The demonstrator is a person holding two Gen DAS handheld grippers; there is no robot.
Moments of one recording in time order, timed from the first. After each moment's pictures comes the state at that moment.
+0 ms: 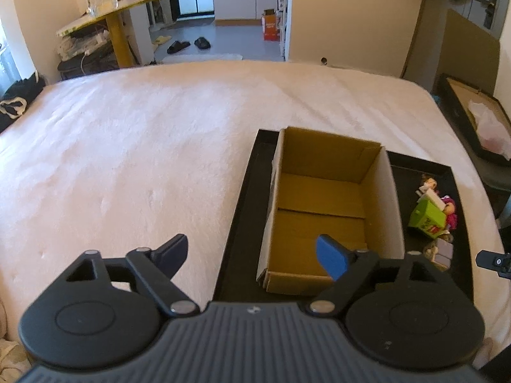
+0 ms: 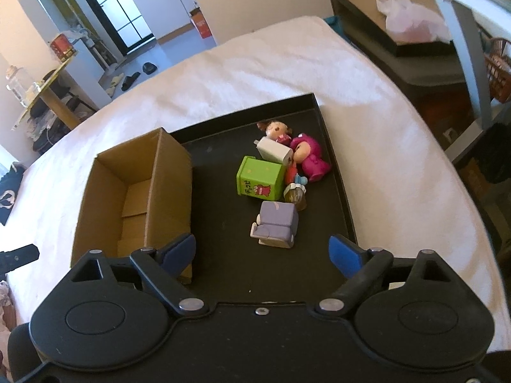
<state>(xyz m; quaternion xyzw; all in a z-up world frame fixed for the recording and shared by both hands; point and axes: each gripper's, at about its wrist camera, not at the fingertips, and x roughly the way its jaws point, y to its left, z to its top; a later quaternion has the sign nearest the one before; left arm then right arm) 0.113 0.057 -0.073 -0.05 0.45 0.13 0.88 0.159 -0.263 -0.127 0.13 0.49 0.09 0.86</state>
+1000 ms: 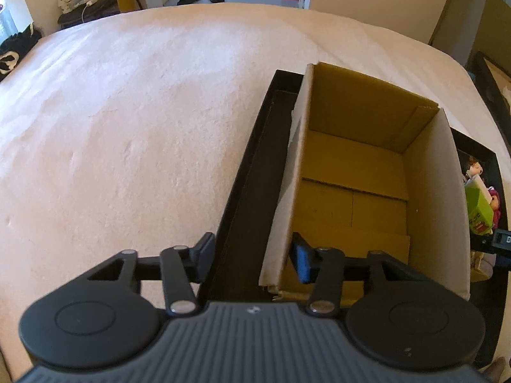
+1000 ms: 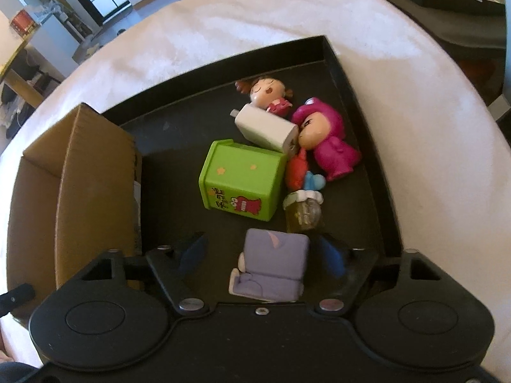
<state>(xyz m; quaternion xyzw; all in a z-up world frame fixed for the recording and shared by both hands) 0.156 0.076 -0.152 -0.09 0.51 0.14 0.85 0.244 -0.233 -0.215 0.13 0.56 0.07 0.82</state>
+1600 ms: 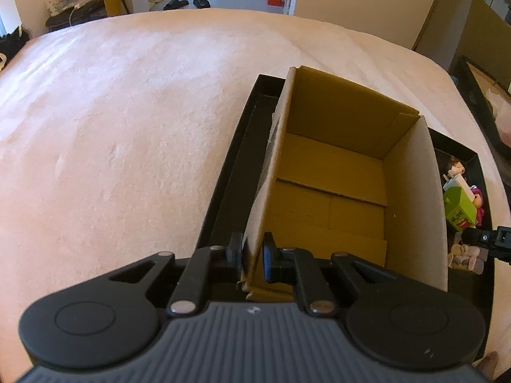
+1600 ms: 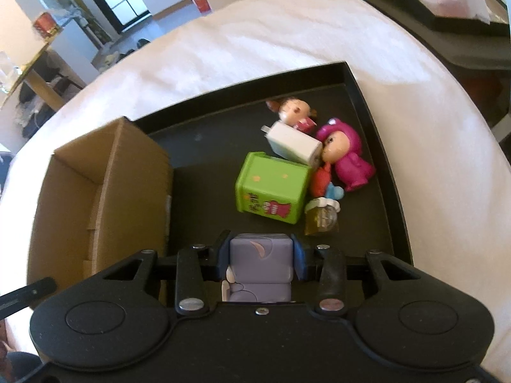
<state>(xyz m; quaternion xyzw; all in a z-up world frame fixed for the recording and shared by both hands) 0.150 0.077 -0.149 -0.11 0.50 0.11 0.85 0.219 -0.233 -0.181 0.13 0.52 0.10 0.84</state>
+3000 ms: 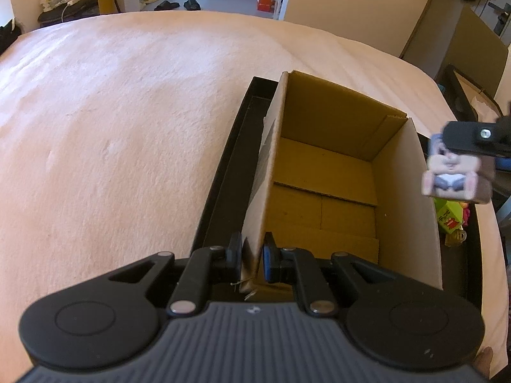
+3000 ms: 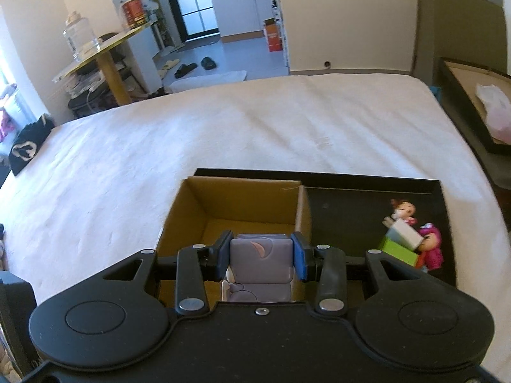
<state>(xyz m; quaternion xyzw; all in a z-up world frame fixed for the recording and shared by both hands) 0.138 0.083 -0.148 -0.13 0.48 0.09 0.86 0.209 -0.095 -0.087 0.02 0.43 0.18 0.88</state>
